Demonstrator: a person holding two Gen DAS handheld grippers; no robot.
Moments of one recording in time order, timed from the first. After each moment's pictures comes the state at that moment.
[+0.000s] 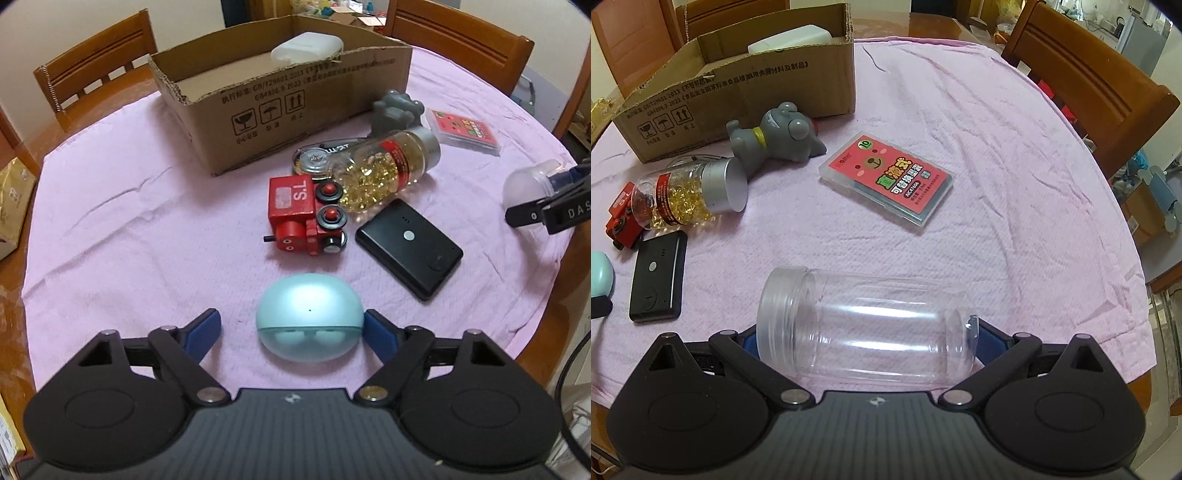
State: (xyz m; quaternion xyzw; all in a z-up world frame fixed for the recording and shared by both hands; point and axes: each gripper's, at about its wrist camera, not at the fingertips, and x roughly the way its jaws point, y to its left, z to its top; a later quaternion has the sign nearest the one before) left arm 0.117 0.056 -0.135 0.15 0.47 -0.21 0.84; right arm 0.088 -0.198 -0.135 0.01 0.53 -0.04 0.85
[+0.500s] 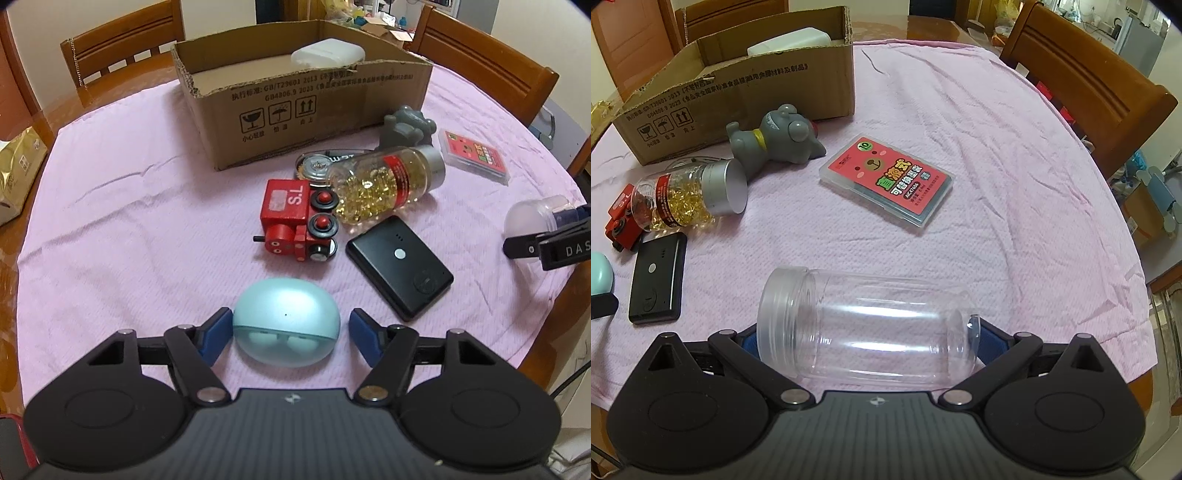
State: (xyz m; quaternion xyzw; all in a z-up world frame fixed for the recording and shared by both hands) left arm 0.113 0.048 -0.137 0.10 0.48 -0.17 0.85; right arm 0.087 -0.198 -0.136 0.01 0.53 -0.04 0.85
